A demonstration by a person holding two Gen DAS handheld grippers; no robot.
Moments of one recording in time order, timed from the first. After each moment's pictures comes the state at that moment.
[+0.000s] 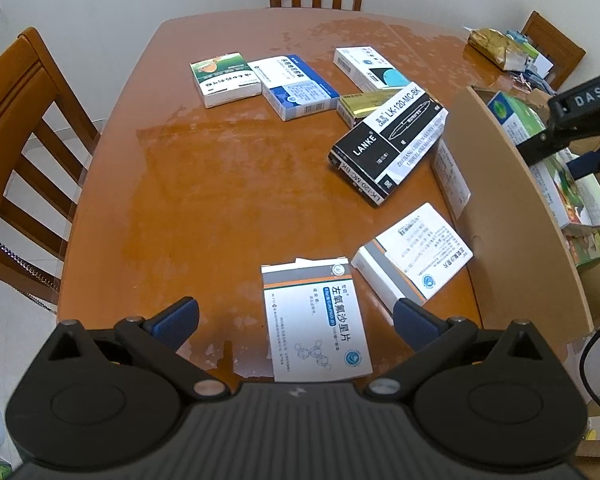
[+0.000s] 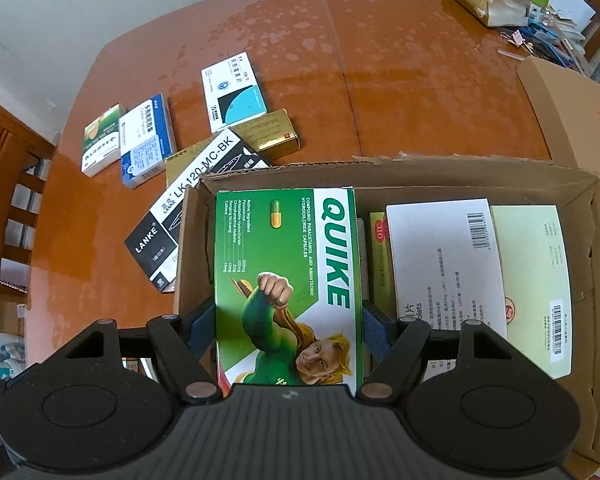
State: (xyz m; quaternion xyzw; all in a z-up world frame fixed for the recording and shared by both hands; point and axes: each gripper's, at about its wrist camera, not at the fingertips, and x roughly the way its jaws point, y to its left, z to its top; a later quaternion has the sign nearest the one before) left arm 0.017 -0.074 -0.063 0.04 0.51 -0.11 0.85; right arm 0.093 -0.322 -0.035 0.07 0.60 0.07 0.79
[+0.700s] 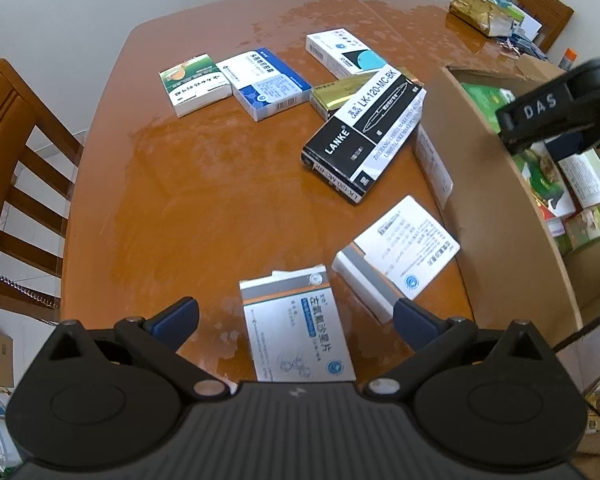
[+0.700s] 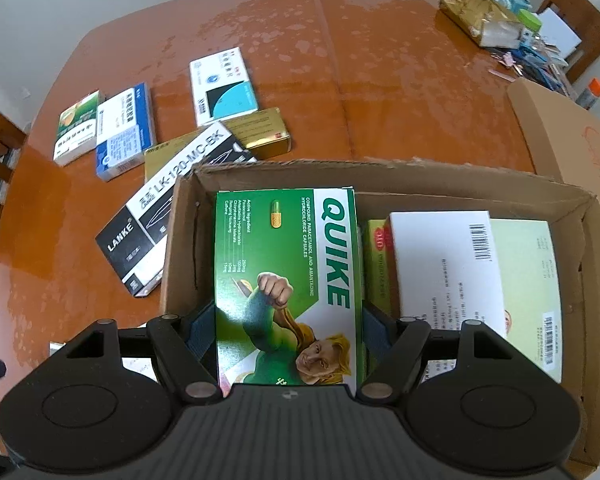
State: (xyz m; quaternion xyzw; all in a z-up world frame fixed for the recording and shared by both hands) left arm 0.034 -0.104 -0.052 0.09 0.54 -0.12 0.83; right arm 0.091 -0.300 -0.049 0.01 0.59 0.04 0.81
